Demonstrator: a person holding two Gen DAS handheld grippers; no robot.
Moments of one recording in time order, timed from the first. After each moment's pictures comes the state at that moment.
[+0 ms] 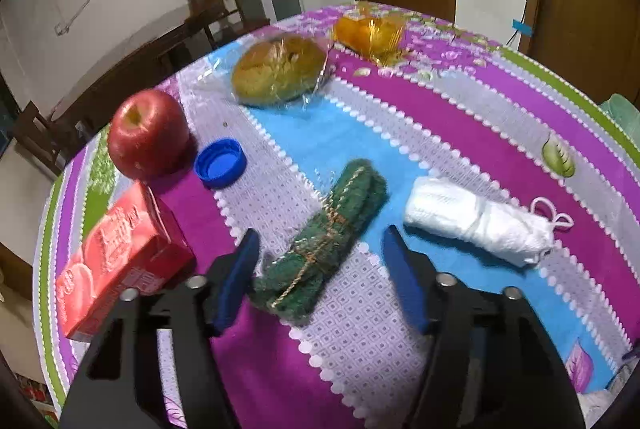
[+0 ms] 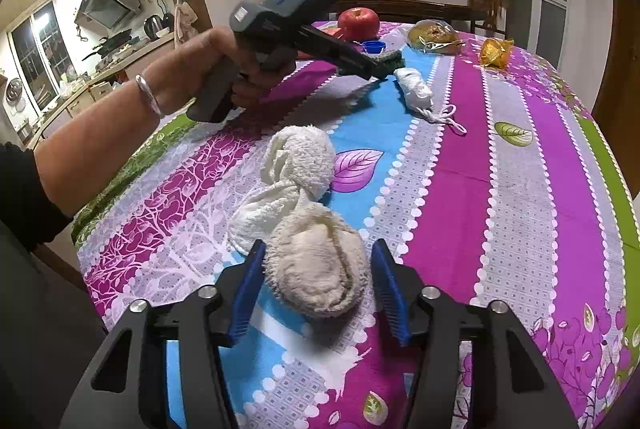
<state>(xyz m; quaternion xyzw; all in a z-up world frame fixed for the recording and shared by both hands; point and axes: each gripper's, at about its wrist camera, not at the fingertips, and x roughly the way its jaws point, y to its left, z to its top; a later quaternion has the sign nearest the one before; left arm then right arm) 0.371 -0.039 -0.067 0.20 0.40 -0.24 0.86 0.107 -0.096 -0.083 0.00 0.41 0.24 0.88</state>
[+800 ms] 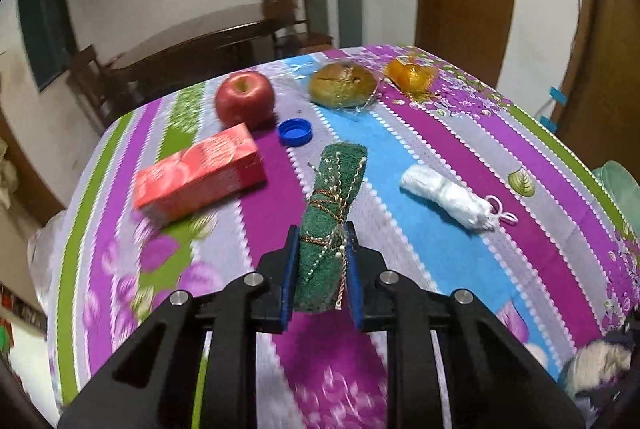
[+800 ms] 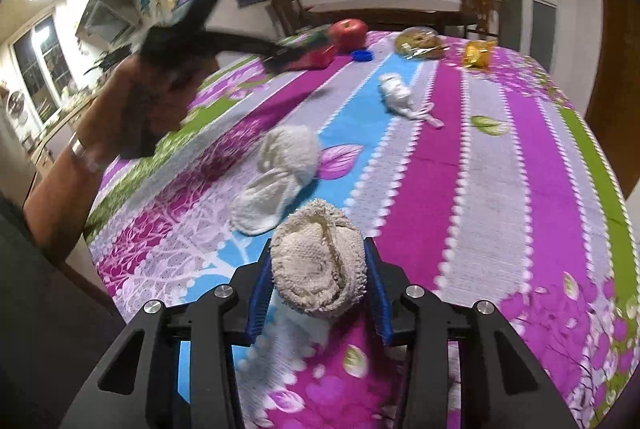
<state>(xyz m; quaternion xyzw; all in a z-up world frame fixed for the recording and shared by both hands) 0.278 0.018 -0.017 0.10 0.37 -0.15 0.91 0.082 -0.129 -0.073 0.03 0.39 0.23 0.89</state>
